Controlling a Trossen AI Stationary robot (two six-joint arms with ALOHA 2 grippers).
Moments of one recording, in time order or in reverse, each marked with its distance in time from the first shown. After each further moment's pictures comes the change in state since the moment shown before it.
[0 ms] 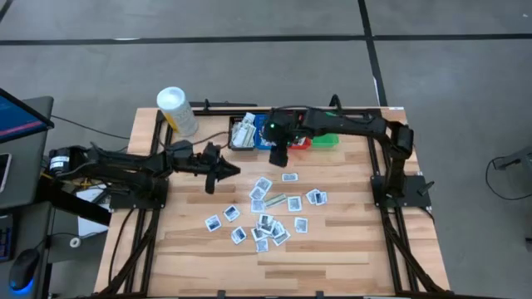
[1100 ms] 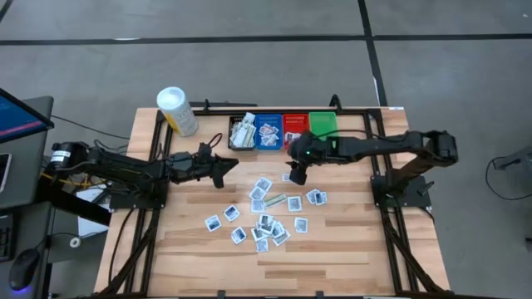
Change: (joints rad) left arm -0.169 0.000 -0.033 0.017 -0.561 -0.262; right arm 0.126 -0.397 -0.666 0.525 0.135 0.151
